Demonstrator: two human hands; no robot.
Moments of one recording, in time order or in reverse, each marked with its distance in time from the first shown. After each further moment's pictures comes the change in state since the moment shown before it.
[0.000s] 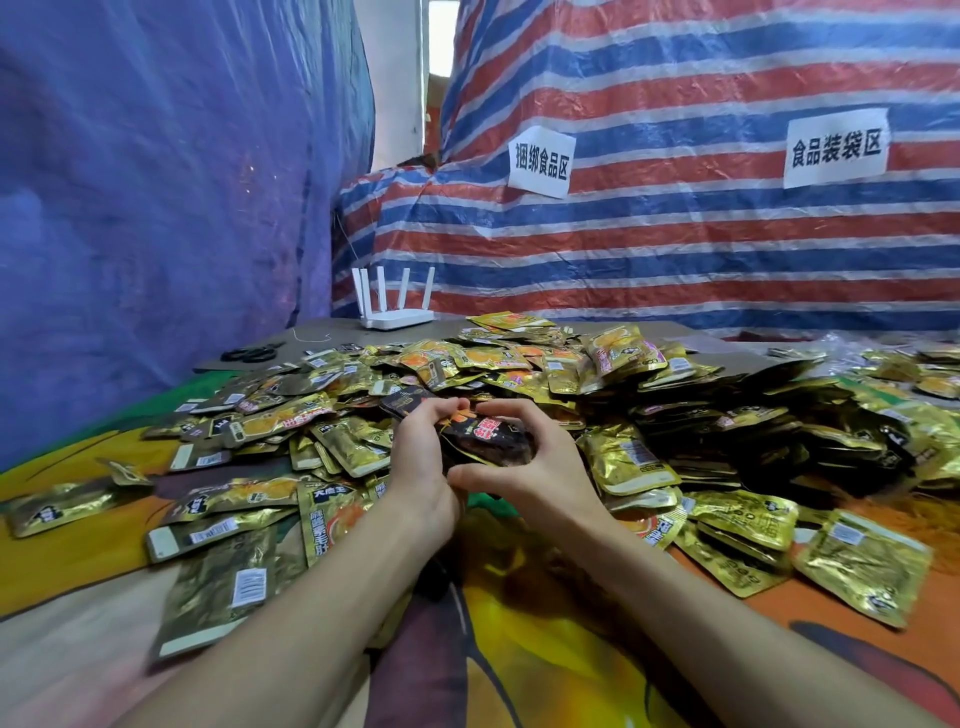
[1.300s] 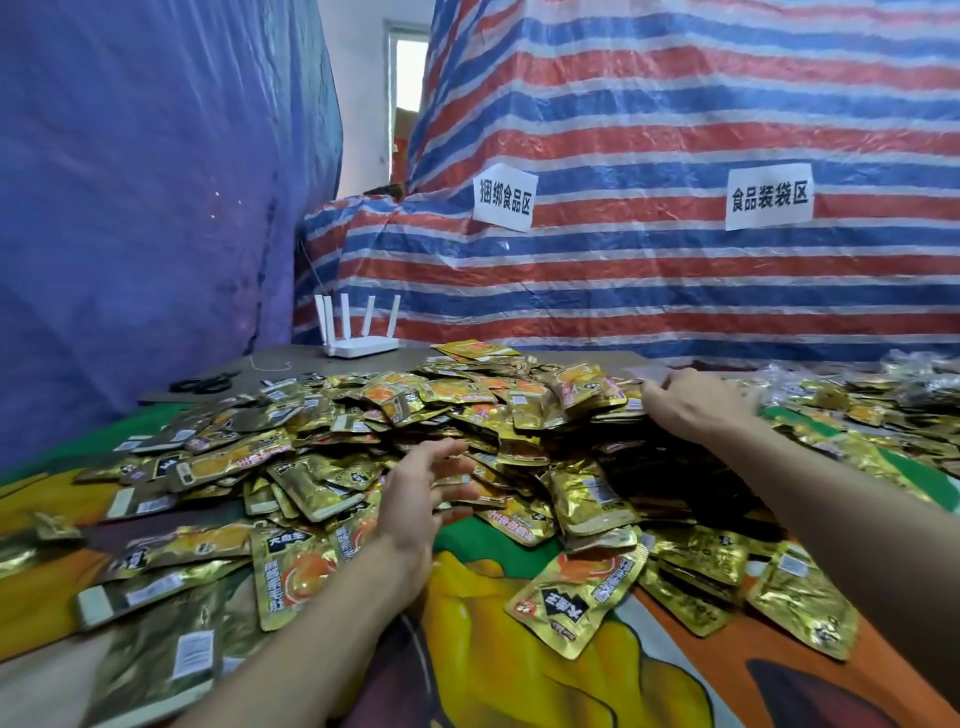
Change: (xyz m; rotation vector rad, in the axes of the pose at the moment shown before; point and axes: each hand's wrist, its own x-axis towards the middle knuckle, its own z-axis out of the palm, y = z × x) left_hand 0.003 -0.014 0.001 0.439 -0.076 0.215; right_hand 0.086 -0.013 -0.188 -1.299 0.283 0.579
